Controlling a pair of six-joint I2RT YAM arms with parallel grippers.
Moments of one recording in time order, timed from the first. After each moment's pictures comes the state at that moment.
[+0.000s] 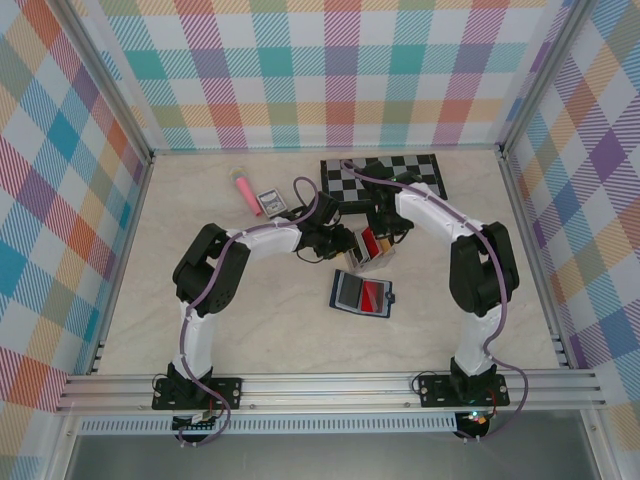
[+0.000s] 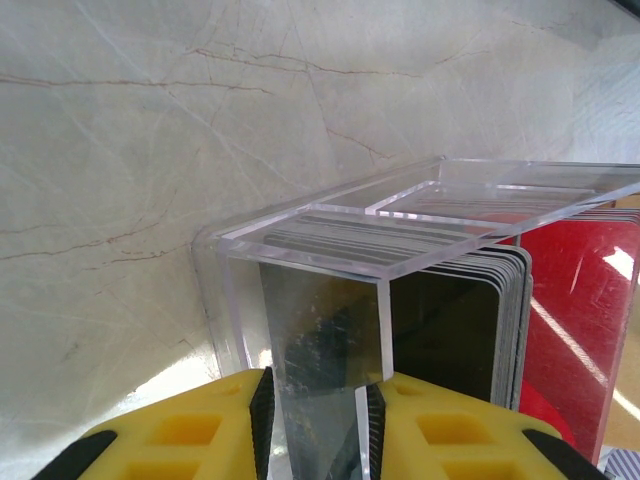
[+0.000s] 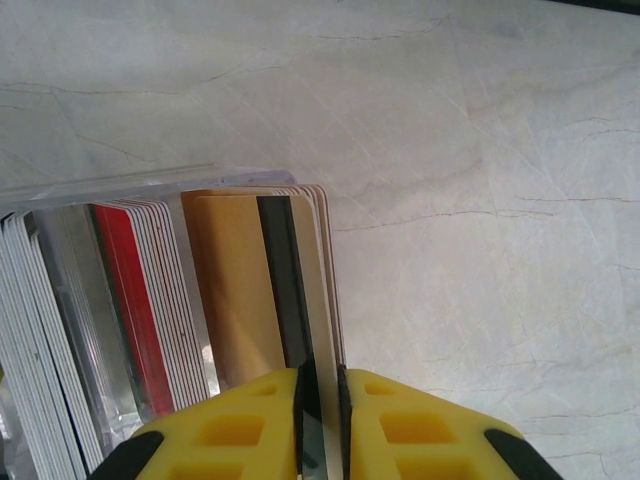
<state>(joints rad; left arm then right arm) -0.66 2.07 1.41 -0.29 0.30 -0.94 0.48 1.91 1.57 -1.03 0.24 0.26</state>
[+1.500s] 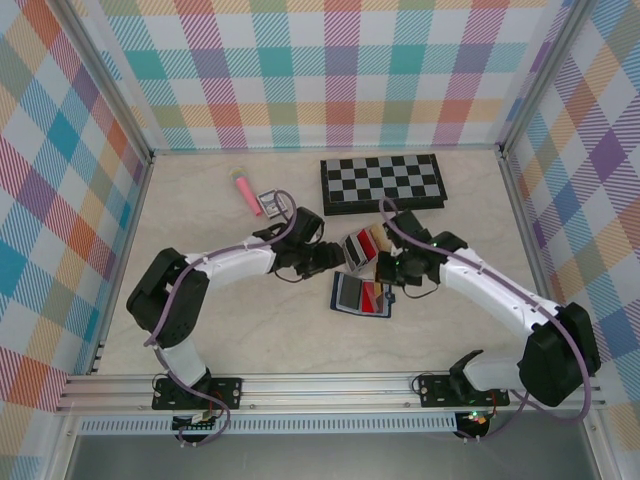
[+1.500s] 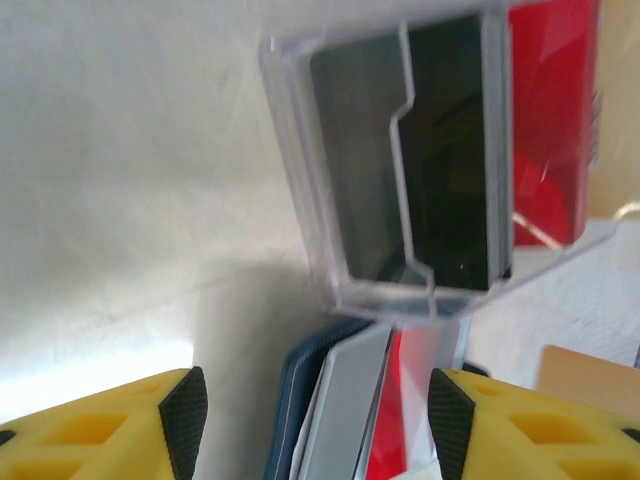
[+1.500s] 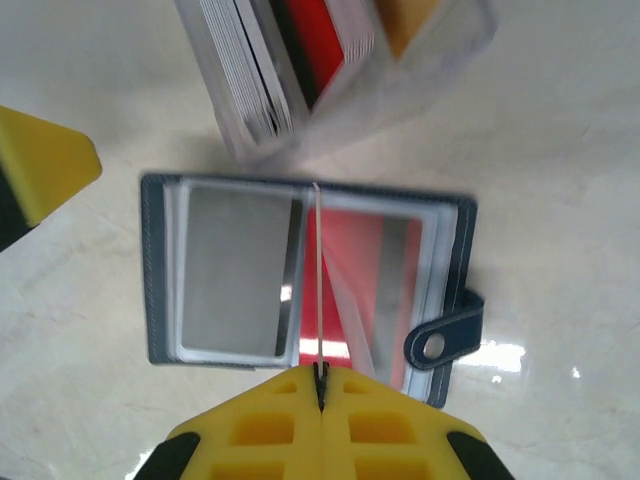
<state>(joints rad) -0.71 1.73 1.08 -0.32 0.27 -0.91 0.61 1.30 0.95 -0.82 -0.09 0.67</state>
